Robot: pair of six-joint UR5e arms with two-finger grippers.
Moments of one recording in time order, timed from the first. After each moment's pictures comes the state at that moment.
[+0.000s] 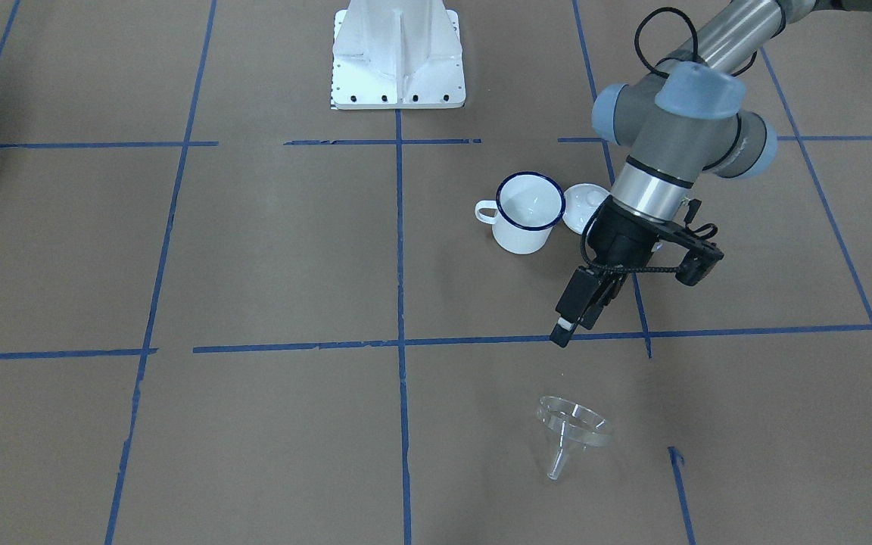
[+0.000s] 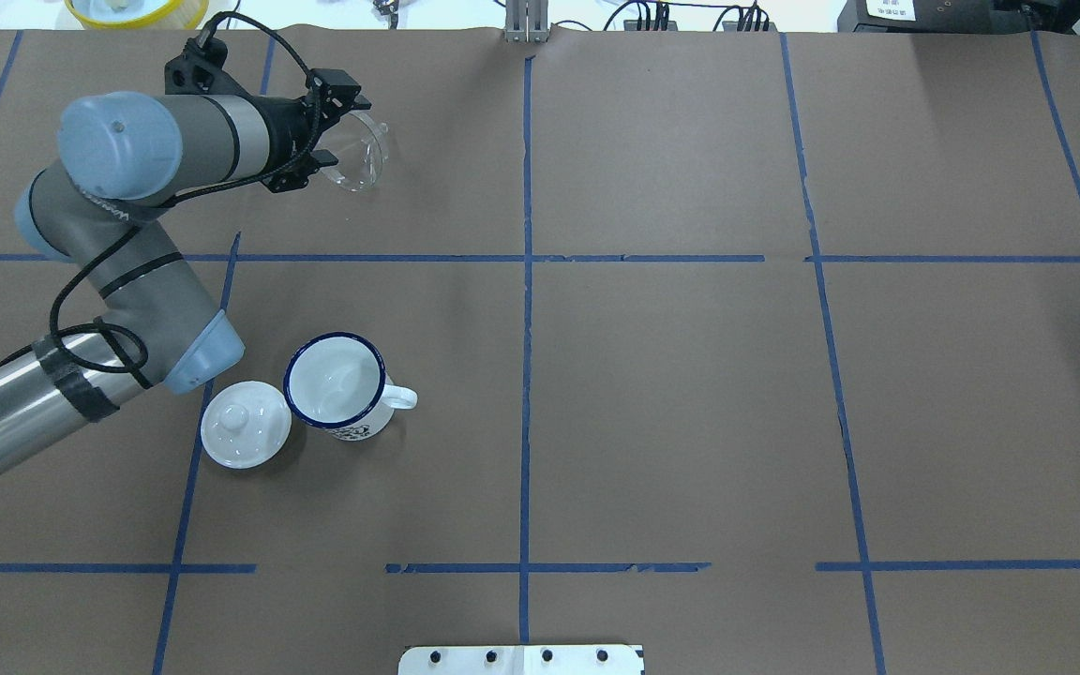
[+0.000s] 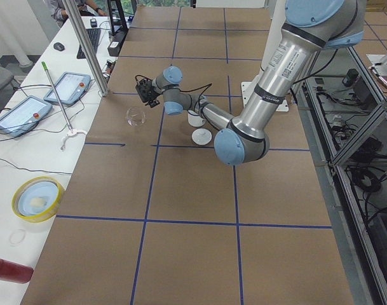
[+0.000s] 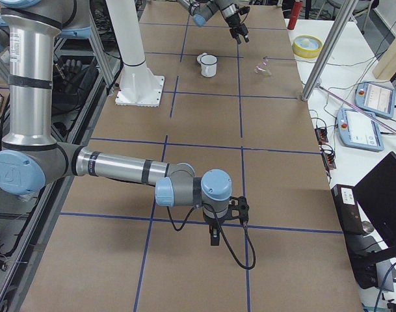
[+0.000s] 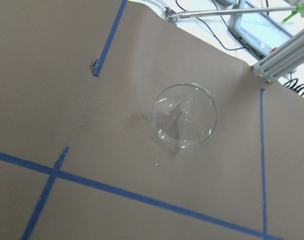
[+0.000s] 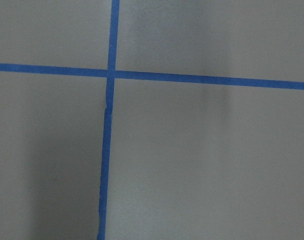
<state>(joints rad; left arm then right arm) -0.79 -2.15 -1.36 -2.50 -1.63 -1.95 1.56 -1.68 1.56 -1.39 2.29 0.01</state>
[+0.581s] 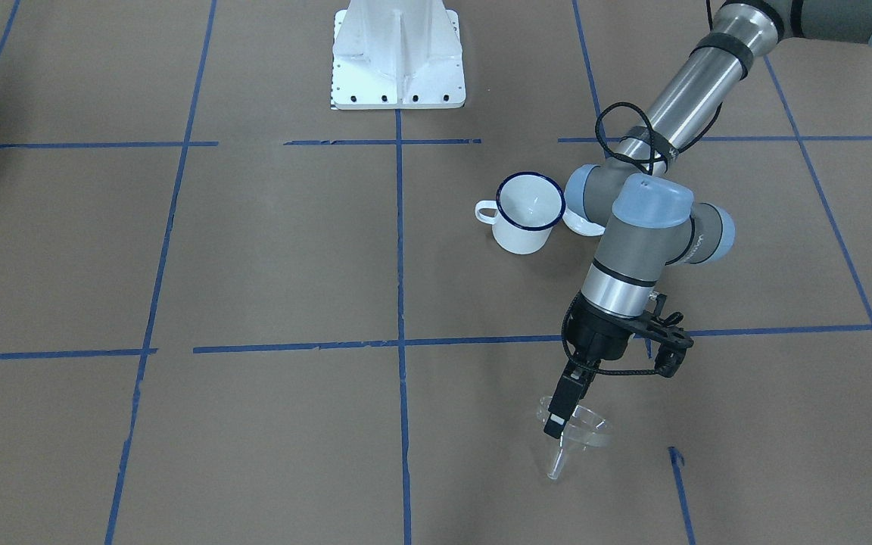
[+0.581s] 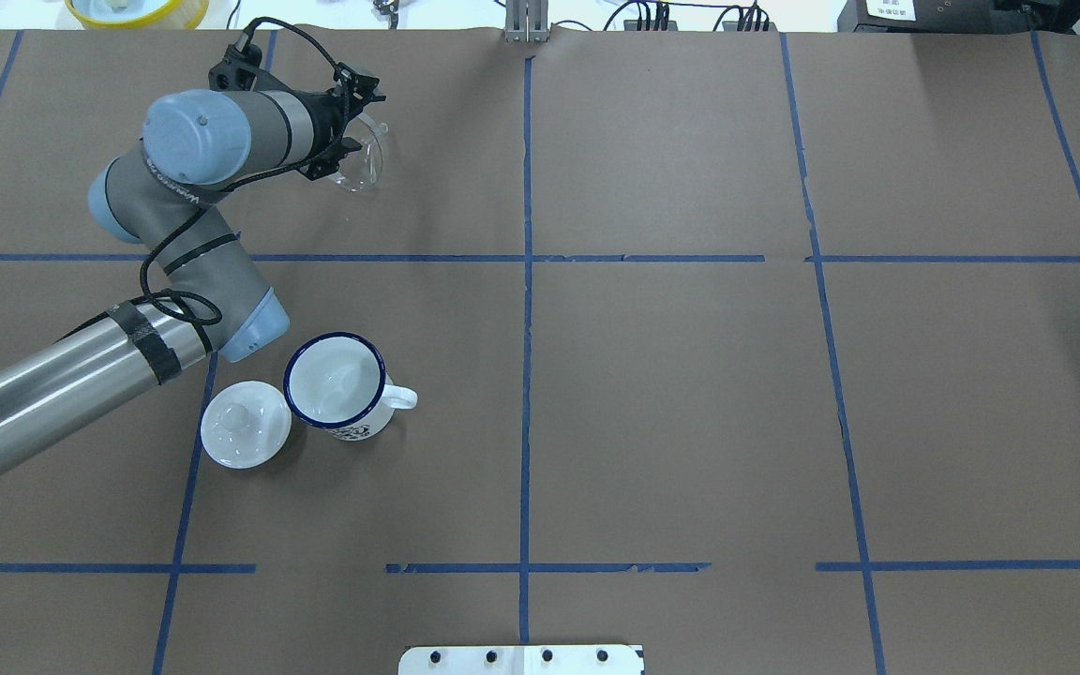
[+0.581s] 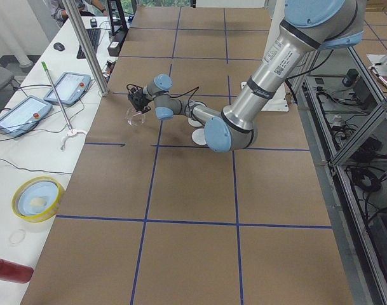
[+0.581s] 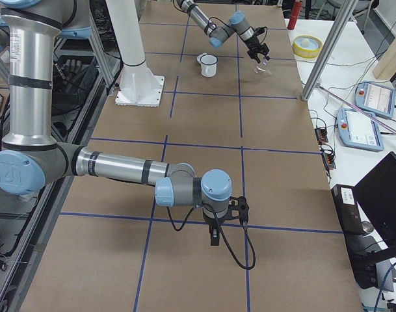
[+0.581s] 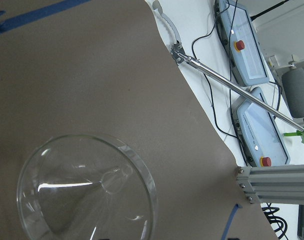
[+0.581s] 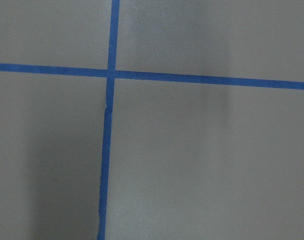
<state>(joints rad) -0.79 -2.28 -1.09 -2.60 -1.59 -2.03 1.56 -1.68 1.56 -1.39 2.29 0.01</state>
